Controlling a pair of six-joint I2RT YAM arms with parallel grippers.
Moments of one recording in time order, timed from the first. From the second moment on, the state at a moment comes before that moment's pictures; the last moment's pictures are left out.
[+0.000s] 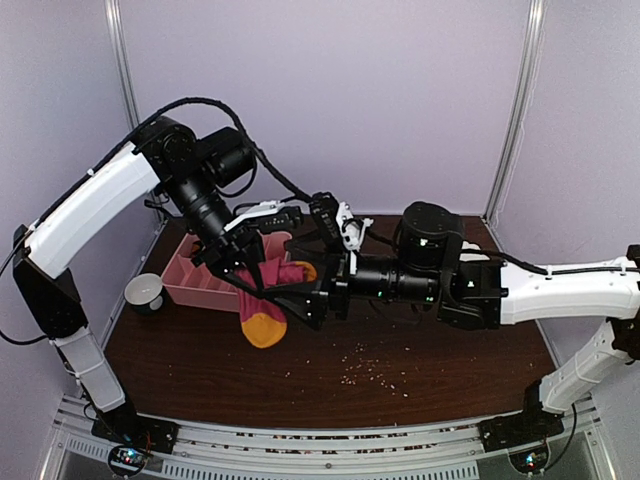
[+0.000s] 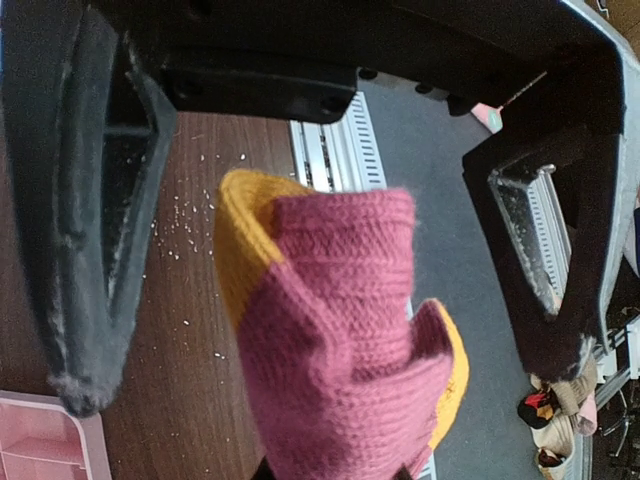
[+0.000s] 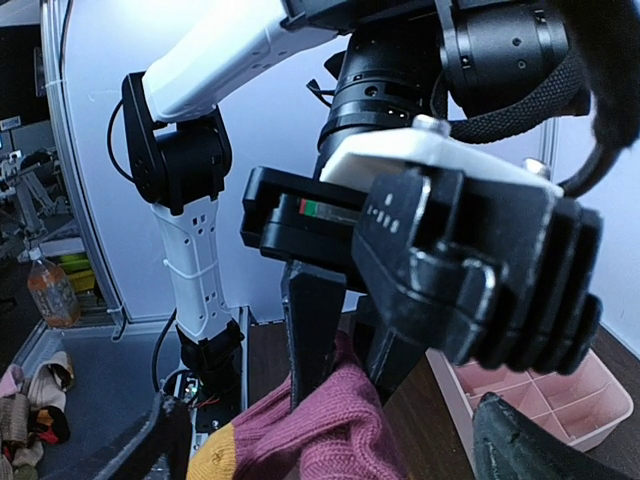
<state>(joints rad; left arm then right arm) -0.82 1.73 2.04 -1.65 0.72 0.75 1.19 1.43 1.12 0.33 -0.21 0.07</state>
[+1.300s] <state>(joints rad) -0.81 1.71 2.07 -1.62 0.63 0.78 1.21 1.46 1.16 0.26 -0.11 0.12</state>
